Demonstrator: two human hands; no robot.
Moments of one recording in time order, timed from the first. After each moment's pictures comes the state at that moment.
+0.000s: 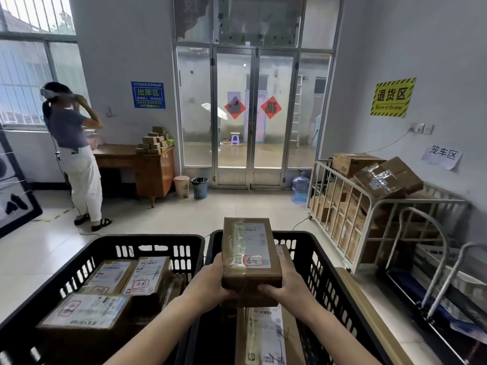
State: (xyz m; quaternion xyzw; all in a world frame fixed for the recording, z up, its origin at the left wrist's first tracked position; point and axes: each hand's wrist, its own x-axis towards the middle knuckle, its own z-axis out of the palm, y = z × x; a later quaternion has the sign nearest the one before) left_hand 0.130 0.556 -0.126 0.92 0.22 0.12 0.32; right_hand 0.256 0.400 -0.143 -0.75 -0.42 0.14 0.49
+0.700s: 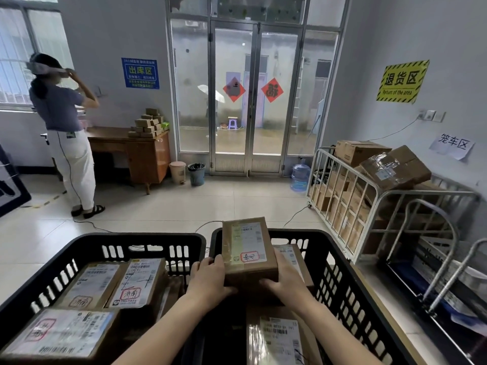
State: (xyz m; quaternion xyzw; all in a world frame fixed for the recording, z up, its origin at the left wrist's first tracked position) left_hand 0.186 0.614 -0.165 0.95 0.29 0.06 0.13; right_hand 0.305 0.473 -0.177 -0.80 -0.41 0.12 0.43
